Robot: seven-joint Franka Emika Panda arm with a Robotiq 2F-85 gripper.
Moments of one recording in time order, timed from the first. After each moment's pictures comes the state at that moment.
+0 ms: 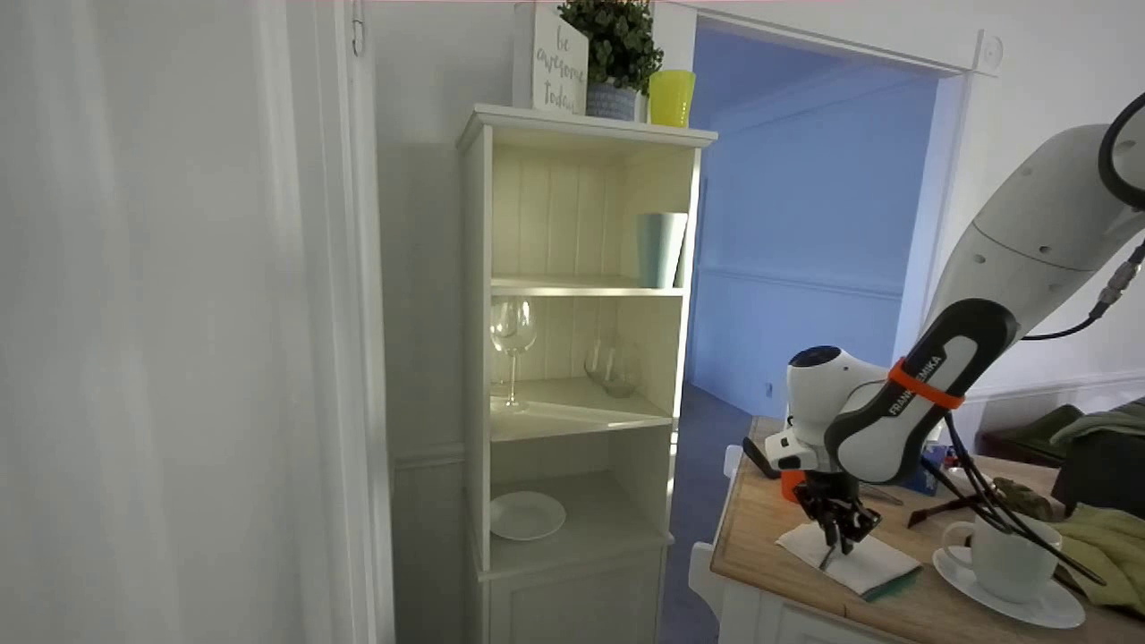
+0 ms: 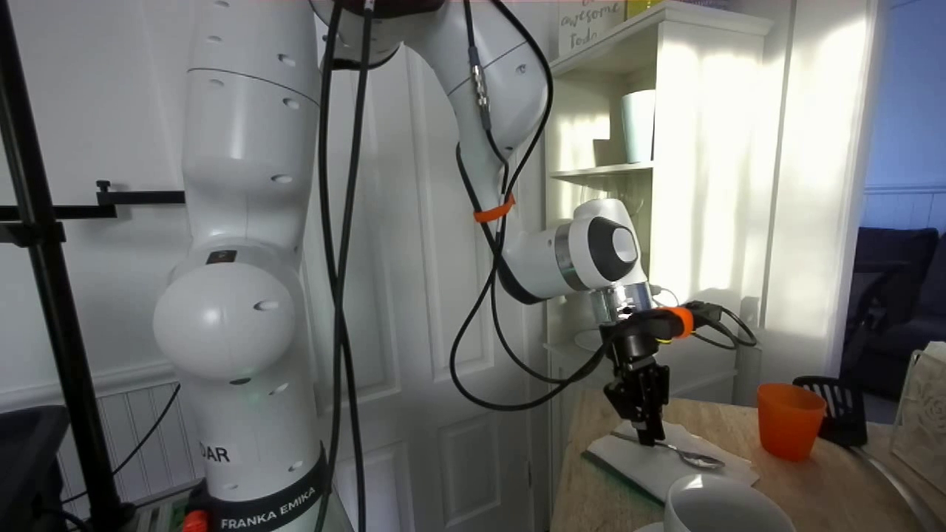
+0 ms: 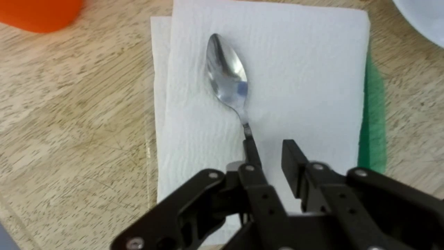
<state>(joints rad) -0.12 0.20 -0.11 -2.41 -0.63 2.58 -1.30</state>
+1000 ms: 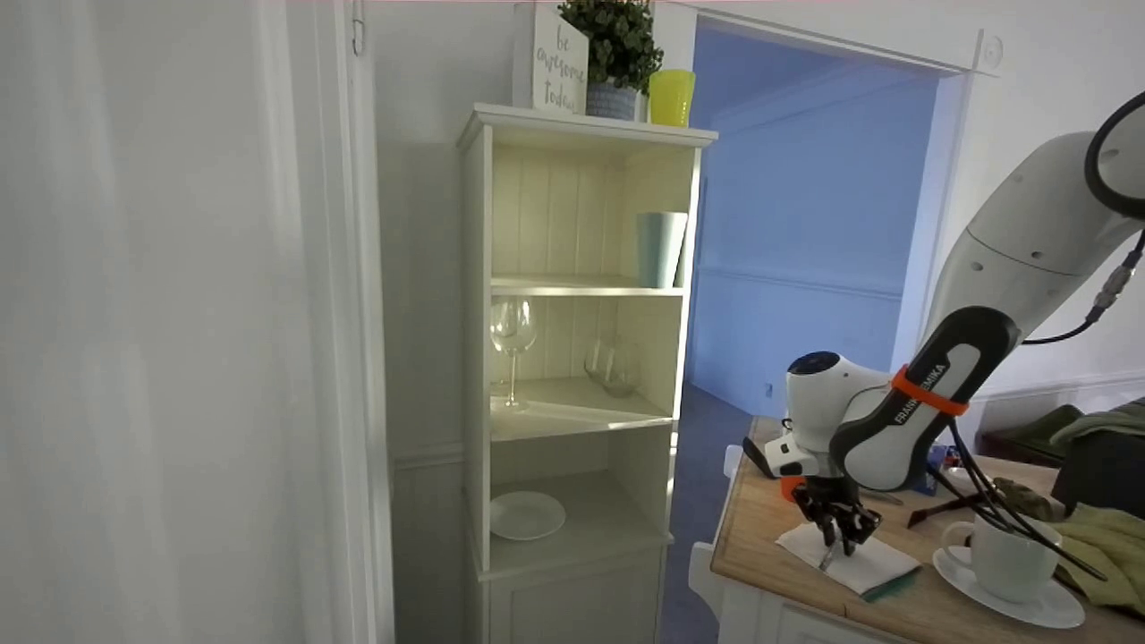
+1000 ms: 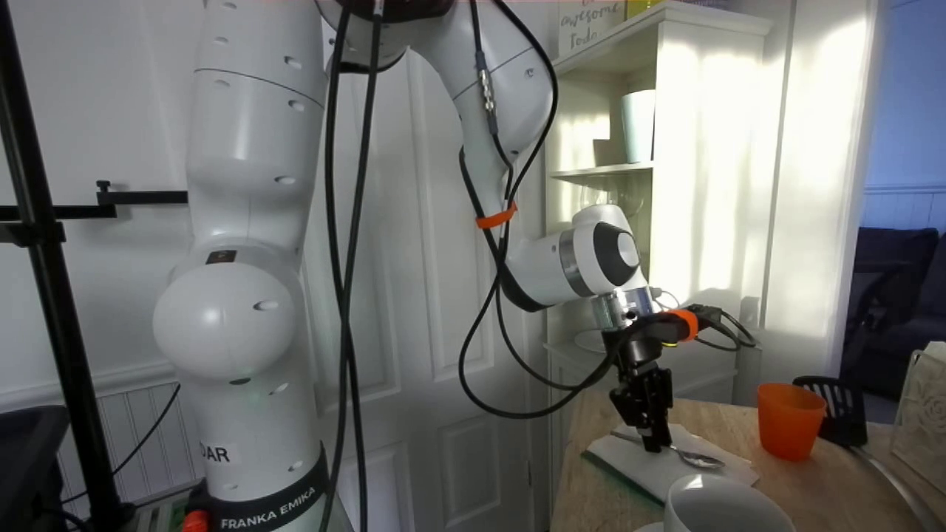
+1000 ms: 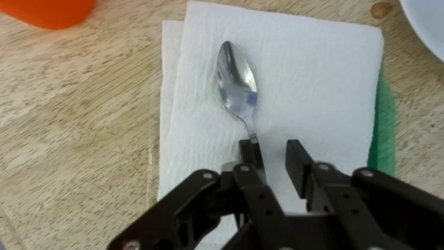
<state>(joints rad) -0.12 0.22 -0.12 -2.40 -0.71 2.60 -1.30</state>
